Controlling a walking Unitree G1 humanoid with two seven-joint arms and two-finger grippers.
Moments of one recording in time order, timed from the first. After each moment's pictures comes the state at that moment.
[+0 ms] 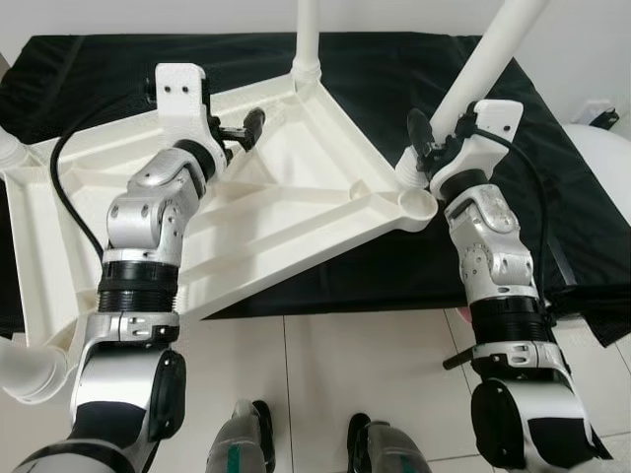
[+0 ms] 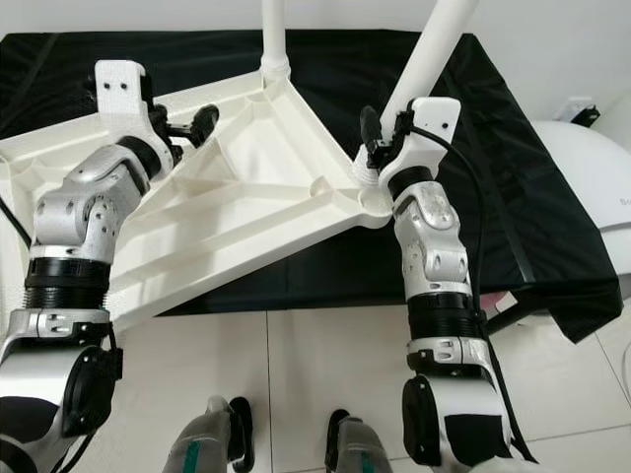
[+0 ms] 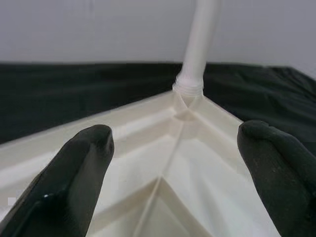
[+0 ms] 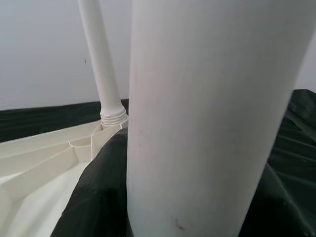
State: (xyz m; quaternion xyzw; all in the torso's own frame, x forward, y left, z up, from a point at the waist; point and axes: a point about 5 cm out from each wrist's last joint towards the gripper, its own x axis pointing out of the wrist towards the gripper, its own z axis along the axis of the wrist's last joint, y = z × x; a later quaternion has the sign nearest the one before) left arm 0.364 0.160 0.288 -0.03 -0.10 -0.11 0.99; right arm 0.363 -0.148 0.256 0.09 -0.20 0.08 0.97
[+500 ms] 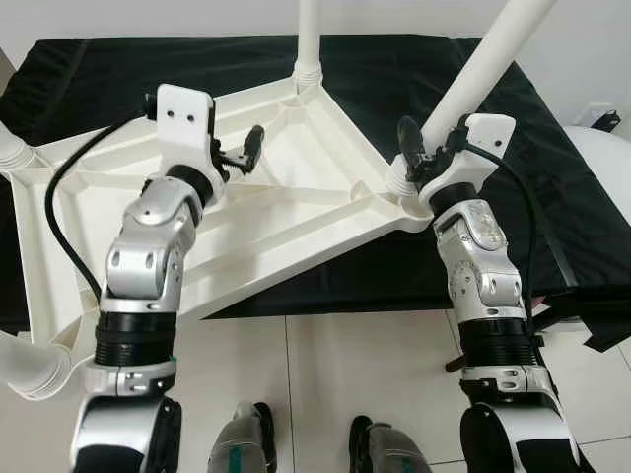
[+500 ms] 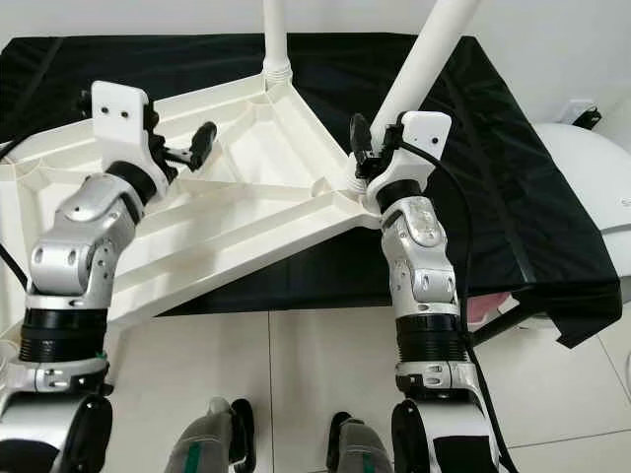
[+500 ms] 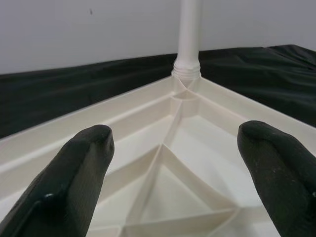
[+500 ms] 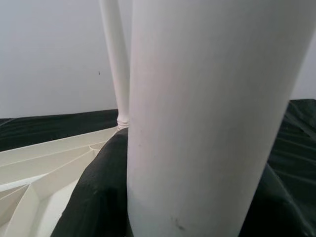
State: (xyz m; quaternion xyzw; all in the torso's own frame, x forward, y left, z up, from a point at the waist) left arm 0.334 0.153 0.252 0.03 -0.10 -0.10 0.99; right arm 0.344 -0.132 0.247 0.08 -0.21 0.09 0.97
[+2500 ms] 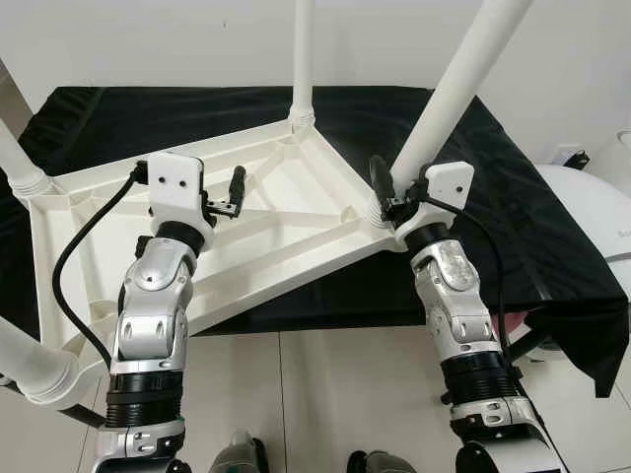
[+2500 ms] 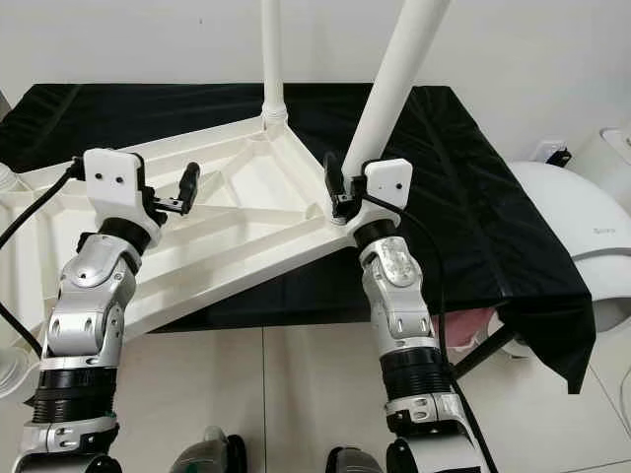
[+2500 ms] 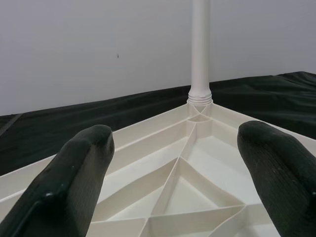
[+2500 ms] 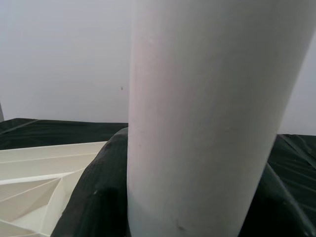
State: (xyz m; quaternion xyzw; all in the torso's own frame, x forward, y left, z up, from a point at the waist) left arm 0.314 0.169 0.217 0.06 -0.13 -0.05 0.99; right arm 0.333 -0.115 0.207 0.05 -0.21 0.12 0.97
